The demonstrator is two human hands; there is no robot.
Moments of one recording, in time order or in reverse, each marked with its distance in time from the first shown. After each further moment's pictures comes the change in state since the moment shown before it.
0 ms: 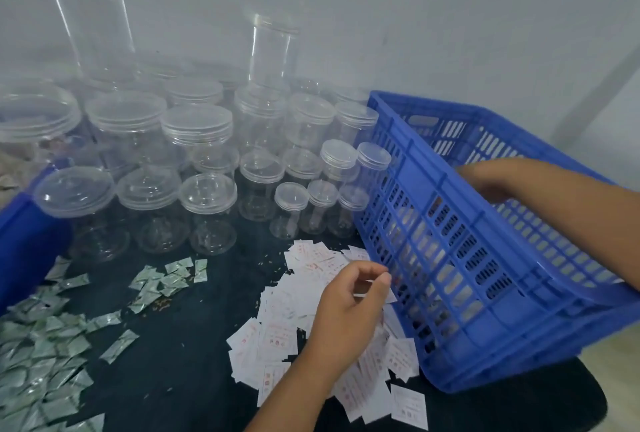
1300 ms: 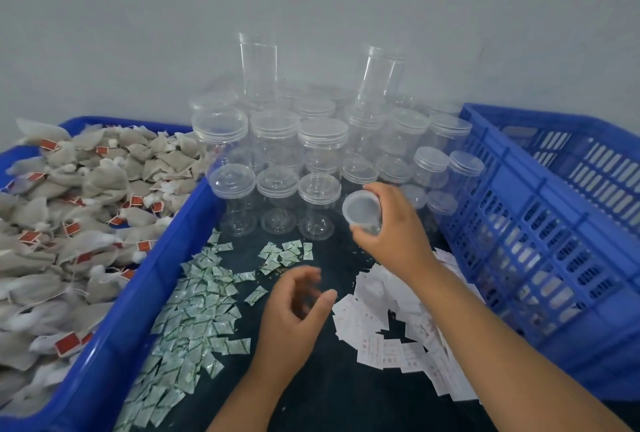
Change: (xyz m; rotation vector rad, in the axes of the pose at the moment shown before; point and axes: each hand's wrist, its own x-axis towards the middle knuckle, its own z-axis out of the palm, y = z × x) left_hand -0.106 0.006 -0.164 0.266 0.461 0.184; right_hand -0.019 -0.155 0.221 0.293 0.776 -0.931
